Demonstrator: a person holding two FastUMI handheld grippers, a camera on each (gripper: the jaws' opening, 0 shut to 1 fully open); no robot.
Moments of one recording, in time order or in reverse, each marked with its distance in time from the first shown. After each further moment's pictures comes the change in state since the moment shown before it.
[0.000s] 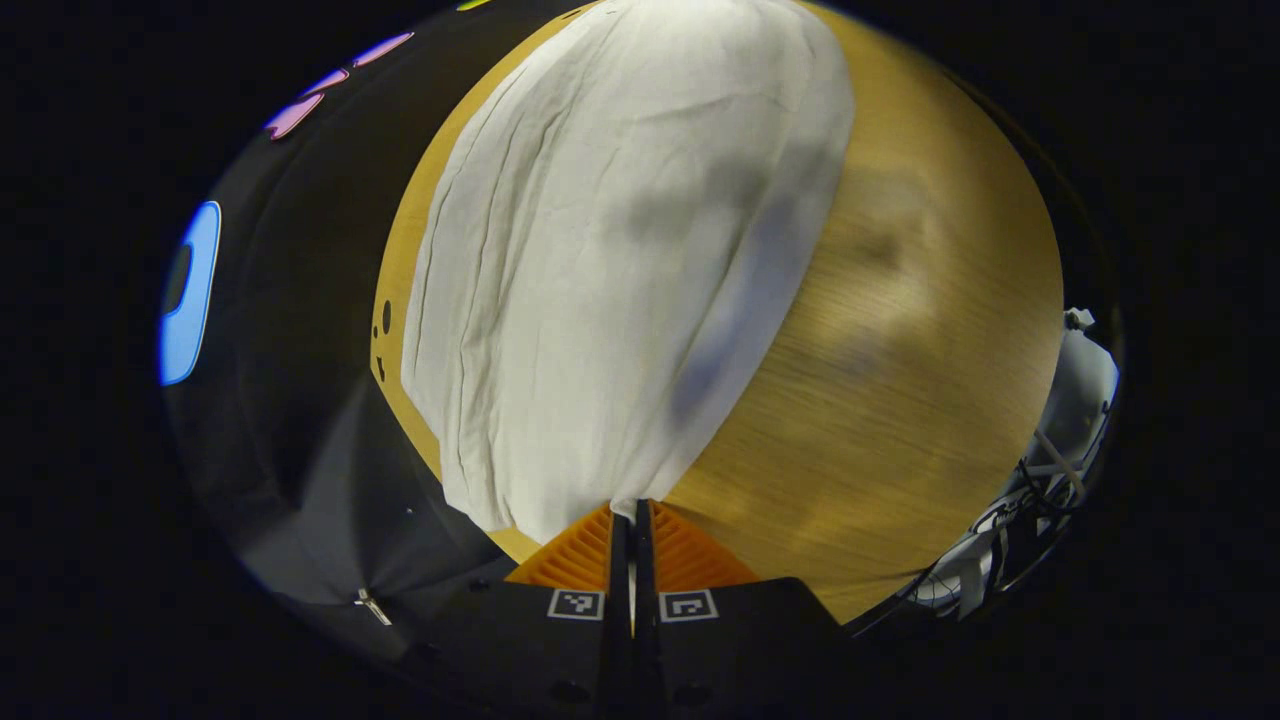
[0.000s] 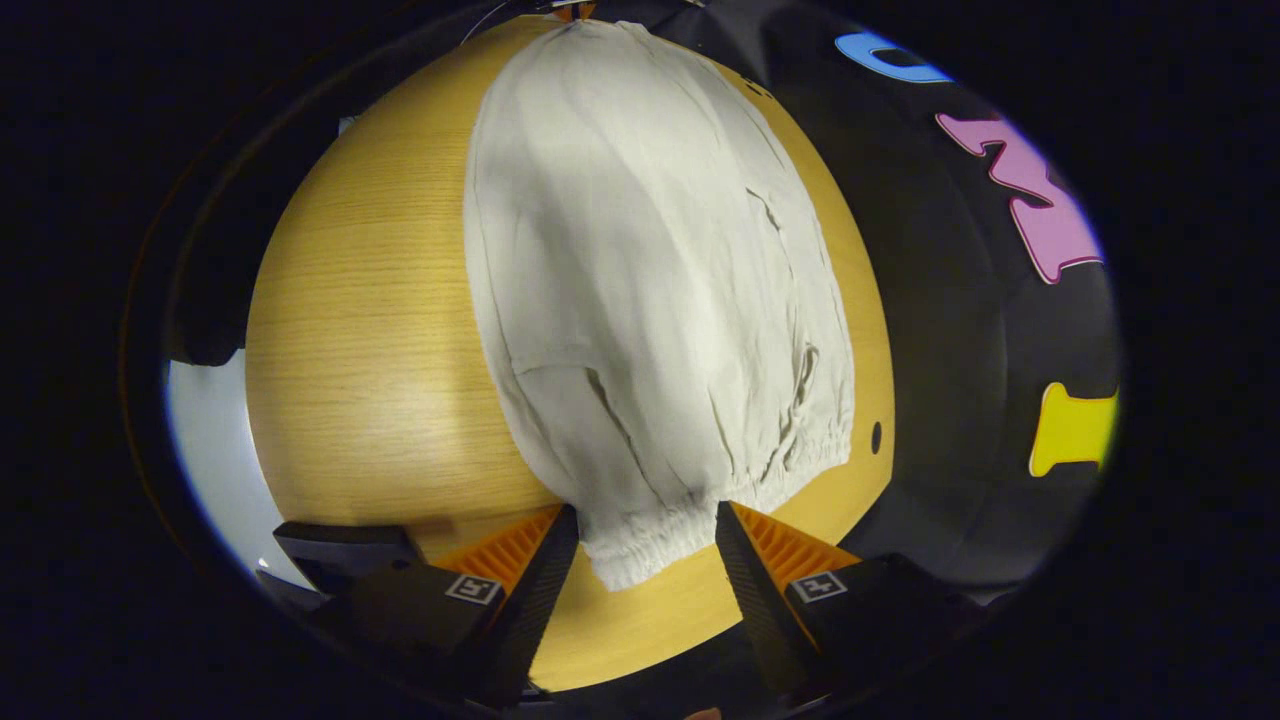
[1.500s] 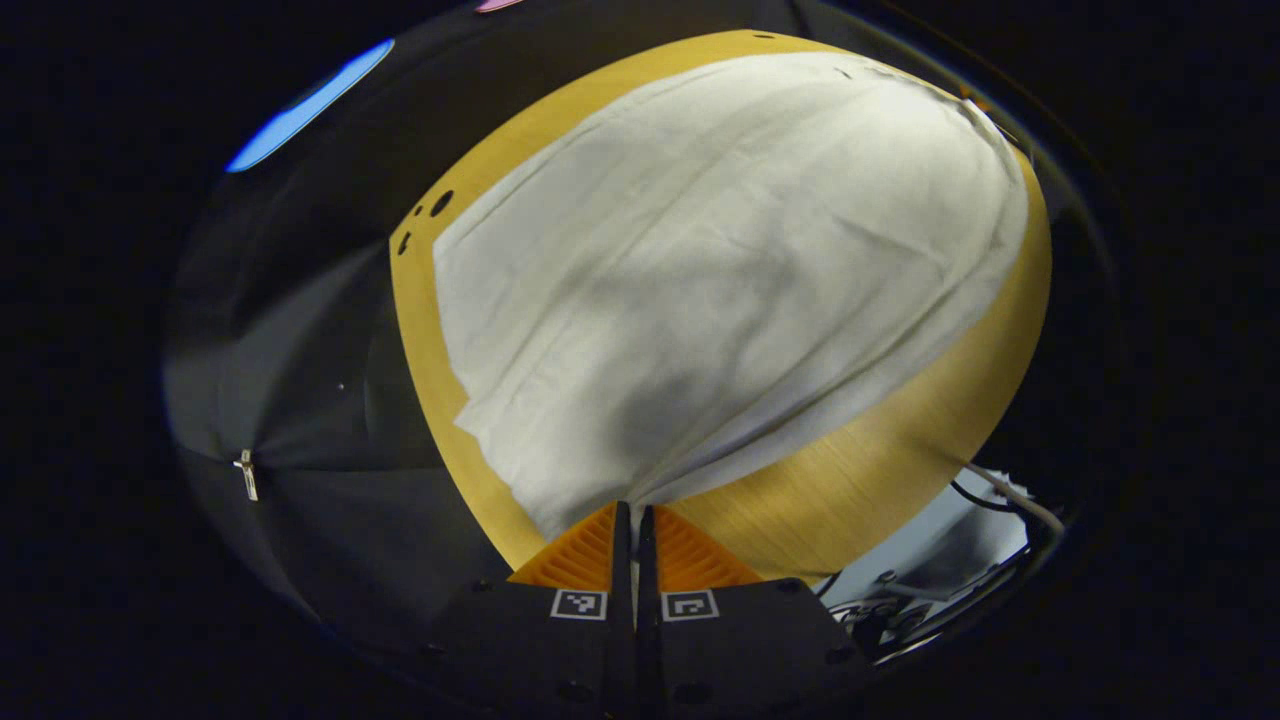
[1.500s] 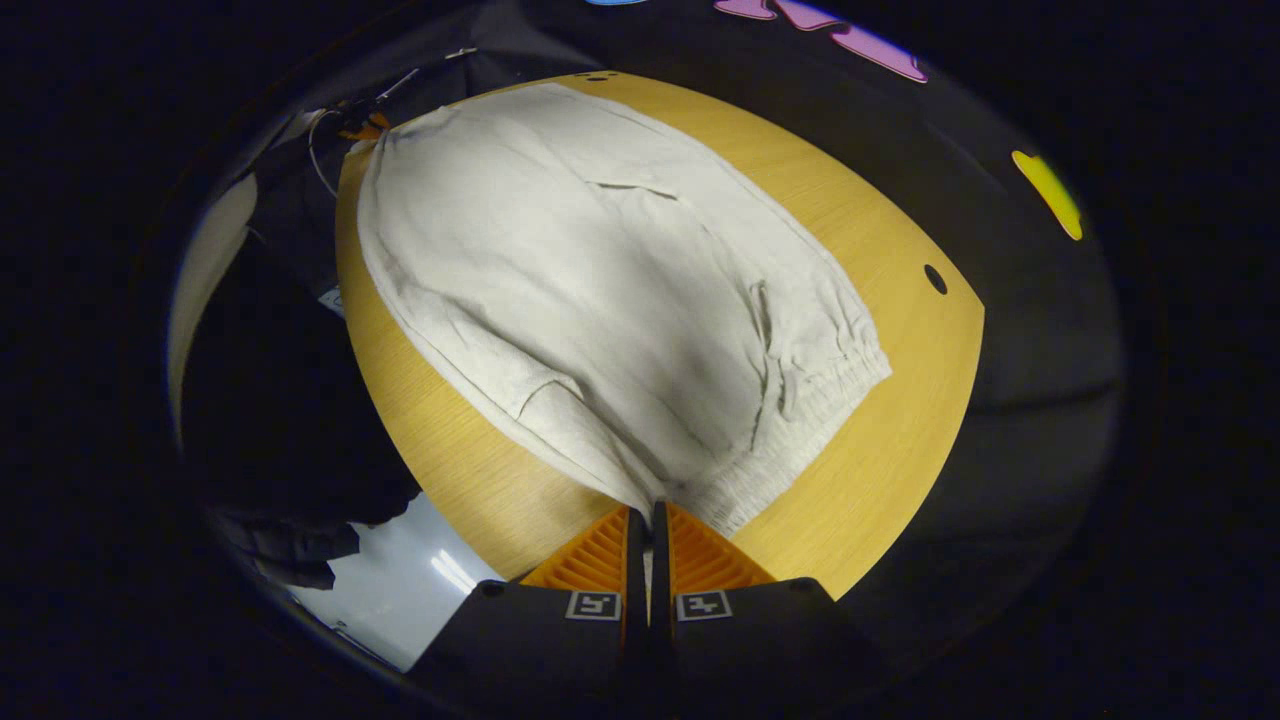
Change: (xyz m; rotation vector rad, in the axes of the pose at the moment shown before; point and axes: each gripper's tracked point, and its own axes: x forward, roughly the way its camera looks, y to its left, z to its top) left arm -0.037 0.018 -0.008 -0.536 -0.020 -0.123; right arm -0.034 -0.052 0.024 0.656 -0.020 0.154
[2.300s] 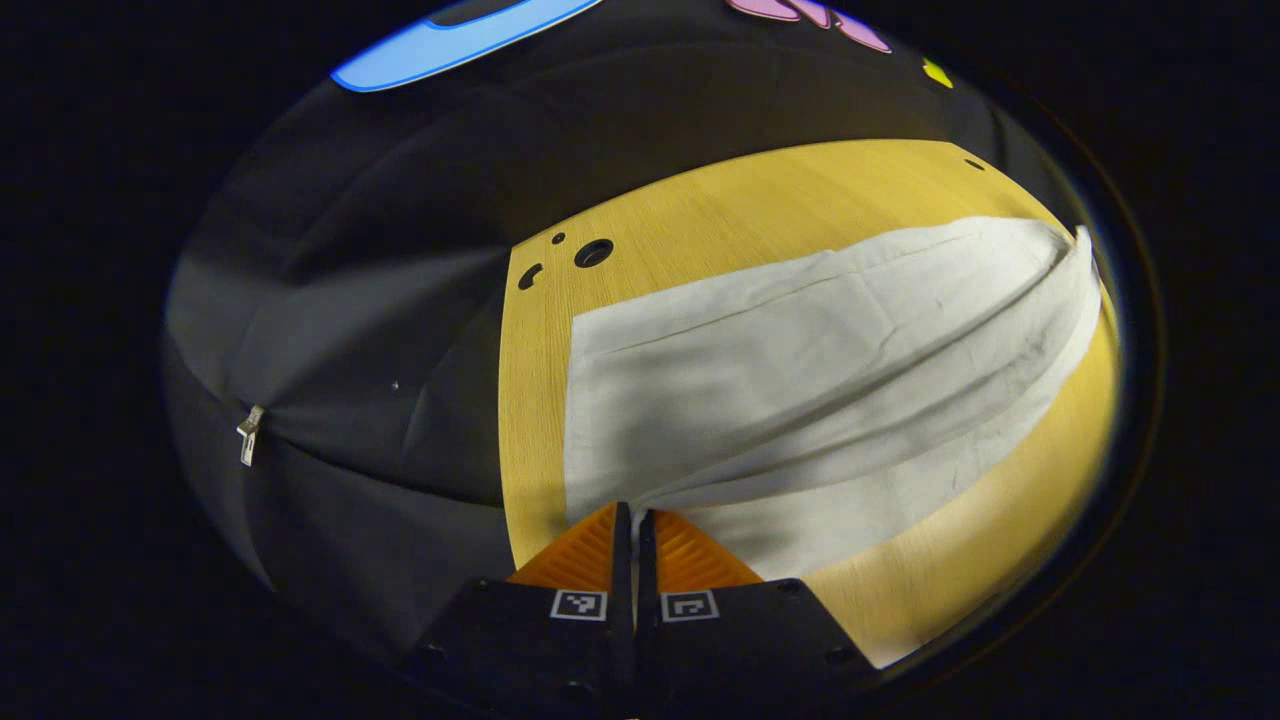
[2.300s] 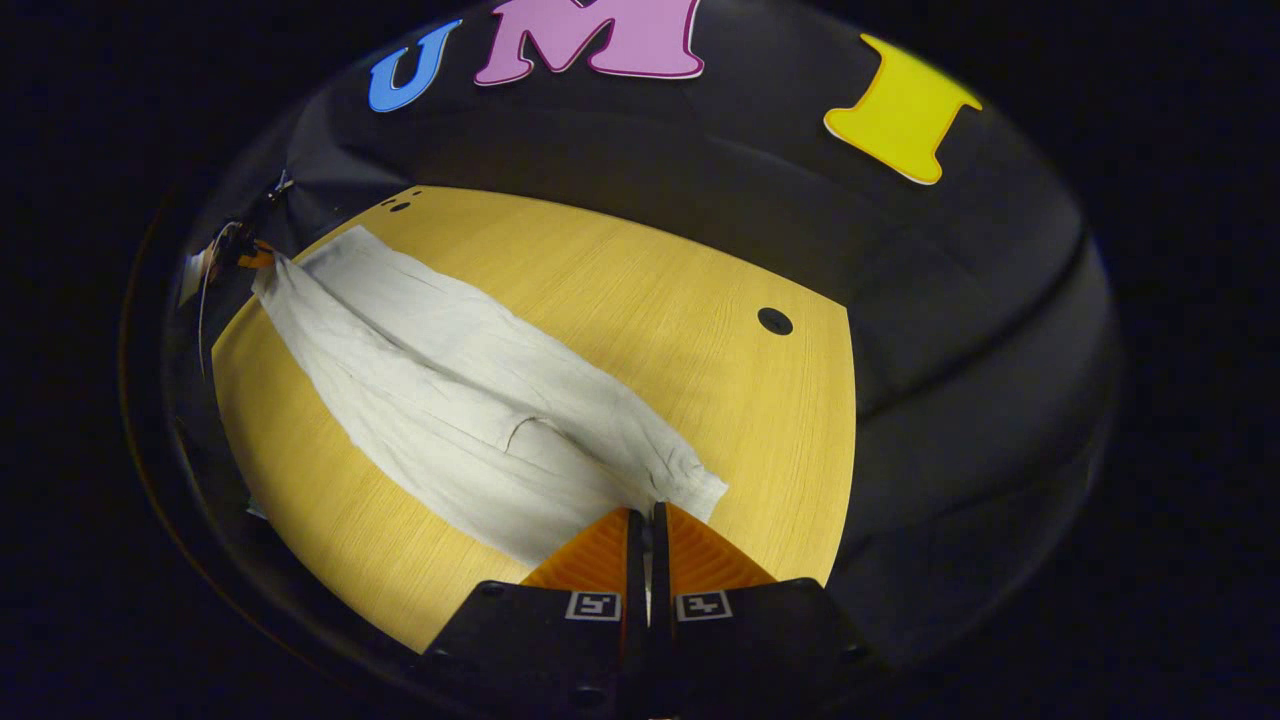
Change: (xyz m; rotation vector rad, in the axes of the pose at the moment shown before) left arm 0.050 0.116 0.144 -0.373 -0.108 0.115; right arm 0.011 -0.129 0.111 0.354 -0.210 -0.217
